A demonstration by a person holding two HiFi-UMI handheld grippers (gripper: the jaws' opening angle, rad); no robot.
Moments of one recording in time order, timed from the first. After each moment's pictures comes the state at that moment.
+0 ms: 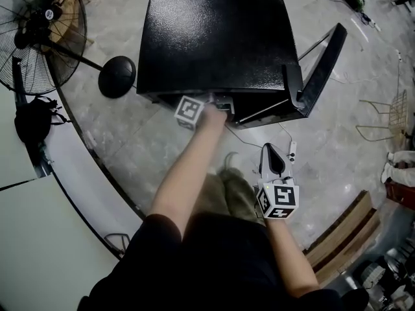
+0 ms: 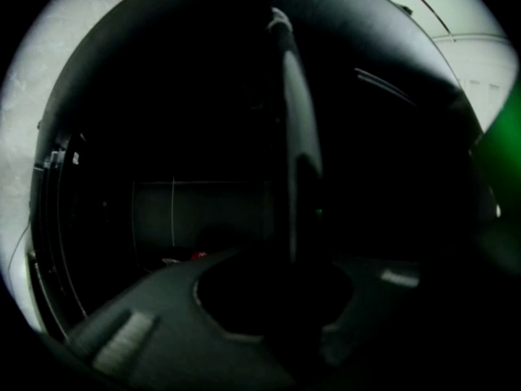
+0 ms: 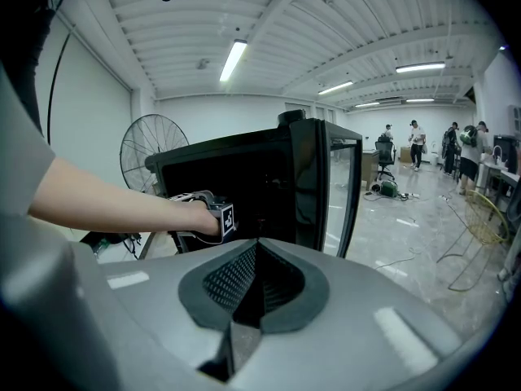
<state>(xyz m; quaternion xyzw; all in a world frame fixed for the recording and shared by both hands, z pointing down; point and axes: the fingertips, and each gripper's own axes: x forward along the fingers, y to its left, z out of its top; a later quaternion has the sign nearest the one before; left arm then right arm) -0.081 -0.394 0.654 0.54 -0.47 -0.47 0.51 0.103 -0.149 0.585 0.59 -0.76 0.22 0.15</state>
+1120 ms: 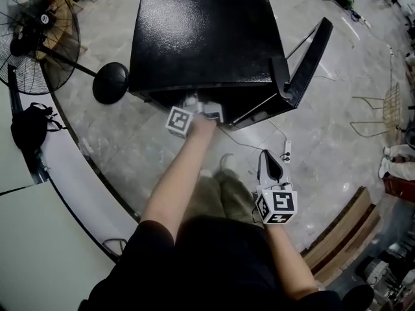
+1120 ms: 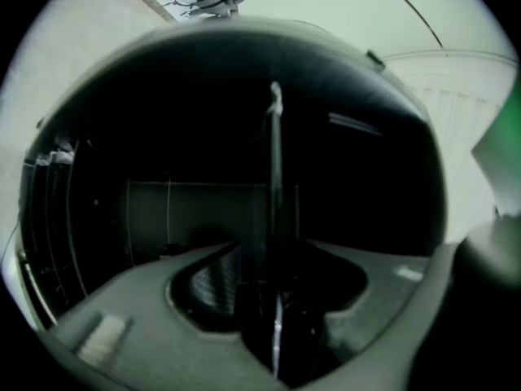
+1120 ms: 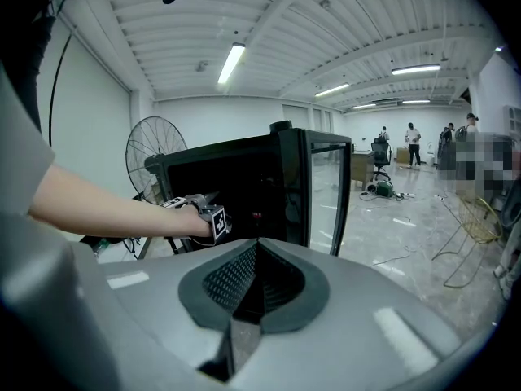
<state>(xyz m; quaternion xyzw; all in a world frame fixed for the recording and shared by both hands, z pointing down) -0.083 -0.363 0.641 0.57 -0.43 -0.50 0.49 0.120 -0.111 0.580 0.60 -0.75 0.22 0.15</state>
